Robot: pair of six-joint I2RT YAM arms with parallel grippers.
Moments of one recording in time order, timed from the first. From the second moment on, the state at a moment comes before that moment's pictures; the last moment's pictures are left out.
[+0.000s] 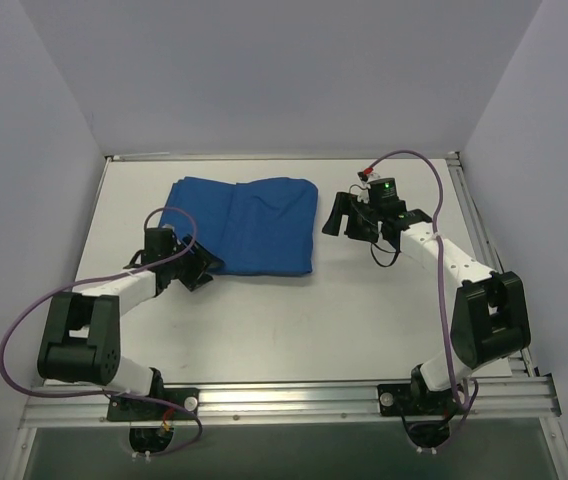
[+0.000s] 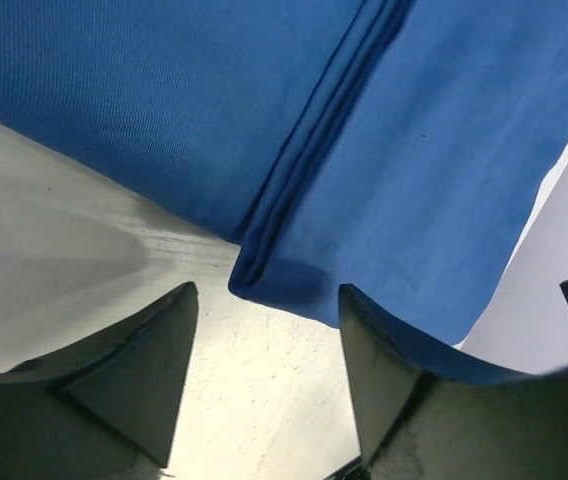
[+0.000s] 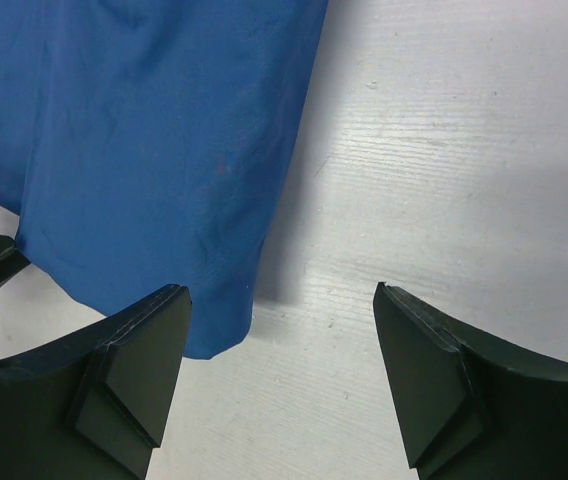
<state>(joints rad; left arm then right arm) -0.12 1.47 0.65 -0.01 0.34 -0.97 0.30 1.54 1.08 -0.29 -0.22 0.44</state>
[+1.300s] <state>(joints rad) -0.74 2.16 2.06 -0.31 0.33 -0.57 -0.14 1.24 1.19 -0.48 -0.05 0.51</state>
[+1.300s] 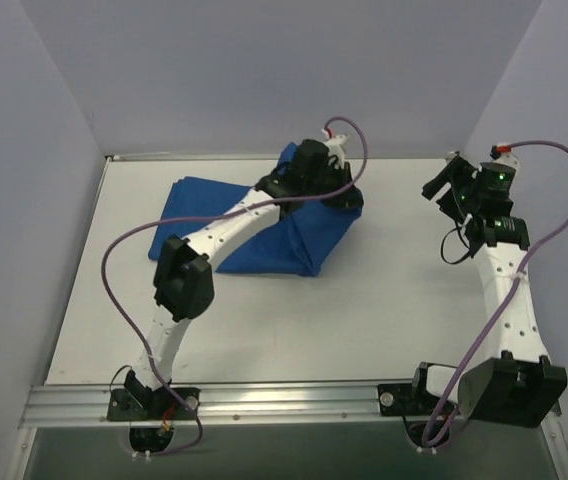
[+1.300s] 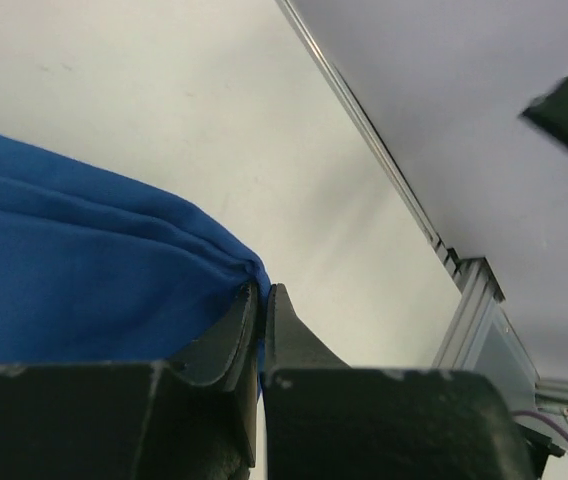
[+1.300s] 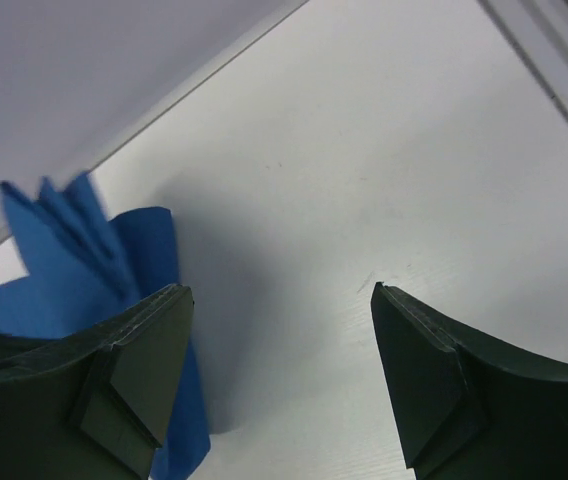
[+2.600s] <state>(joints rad) -0.29 1.61 1.48 -0.18 0.38 -0.56 -0.03 1.66 1.19 -0.30 -0.17 0.54</state>
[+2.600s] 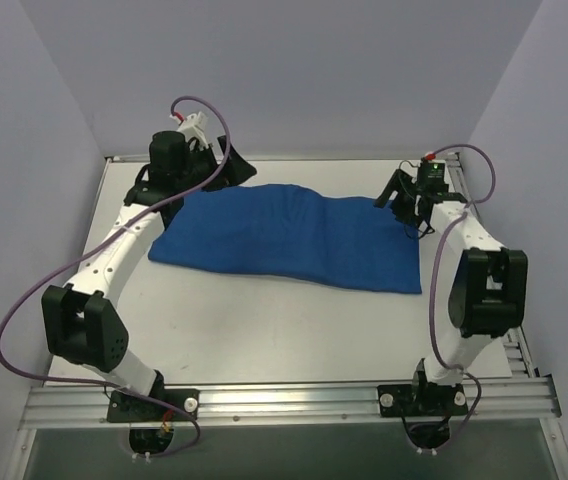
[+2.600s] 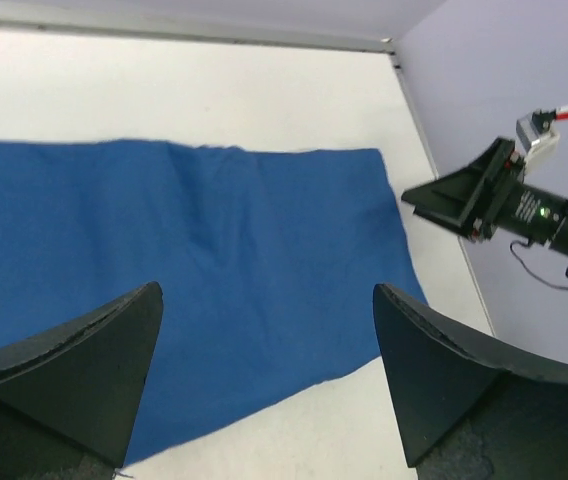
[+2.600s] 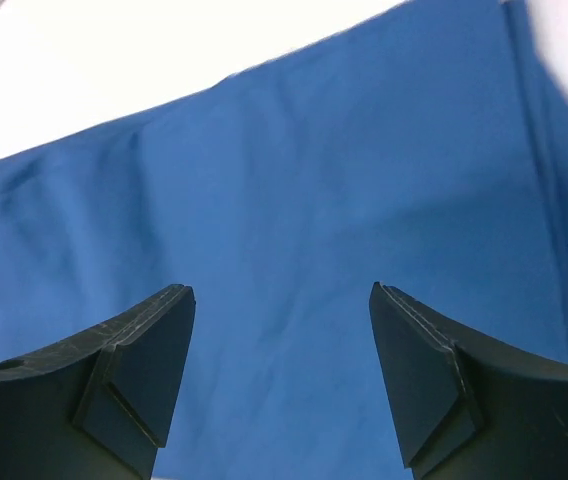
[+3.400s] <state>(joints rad) -0.01 1.95 1.49 -0.24 0.39 -0.68 -0.04 2.00 1.36 -0.17 -0.20 0.49</state>
